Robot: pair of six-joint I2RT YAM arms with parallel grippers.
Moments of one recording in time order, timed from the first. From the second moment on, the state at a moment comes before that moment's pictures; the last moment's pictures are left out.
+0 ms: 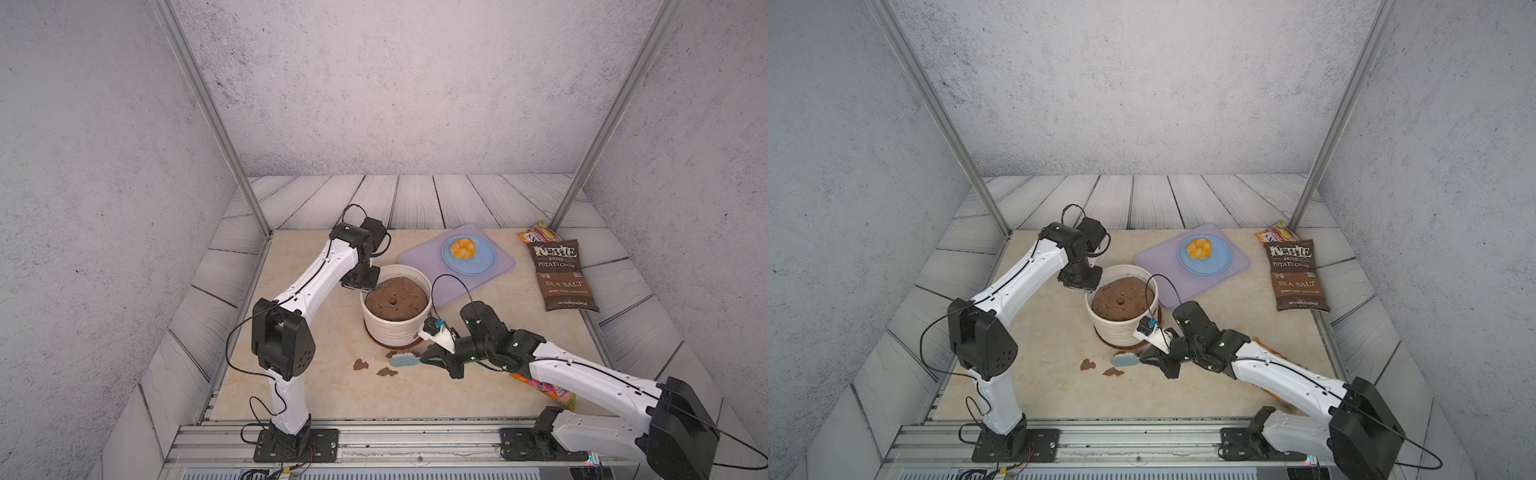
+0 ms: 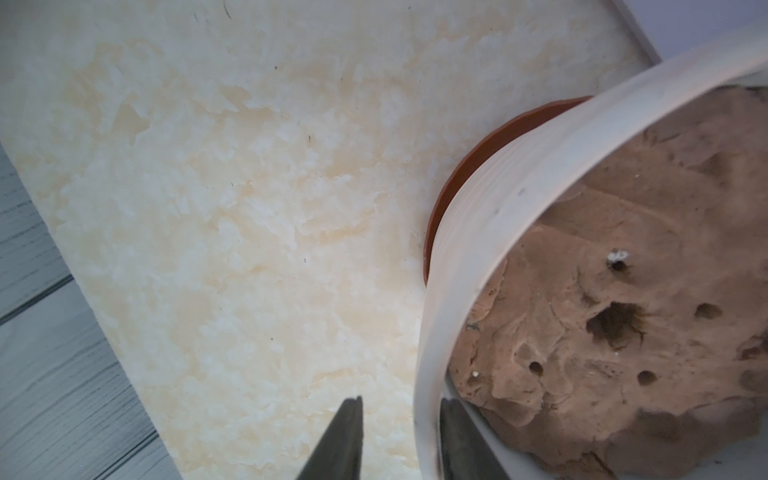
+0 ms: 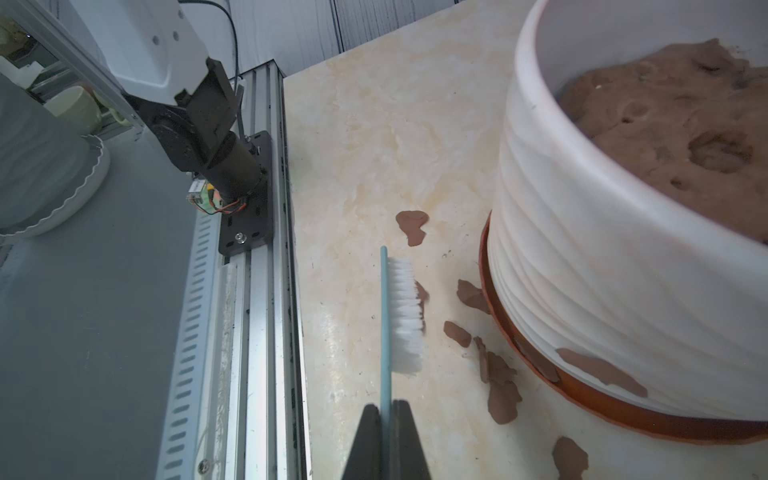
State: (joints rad) left arm -0.49 1.89 1.86 -1.39 -0.16 -0.22; right arm 0.80 1.15 0.70 -0.29 -0.60 -0.20
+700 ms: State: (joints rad) left arm -0.59 1.52 1.46 -1.25 0.02 -1.21; right arm 0.80 1.12 0.71 -0.31 -0.59 -0.16
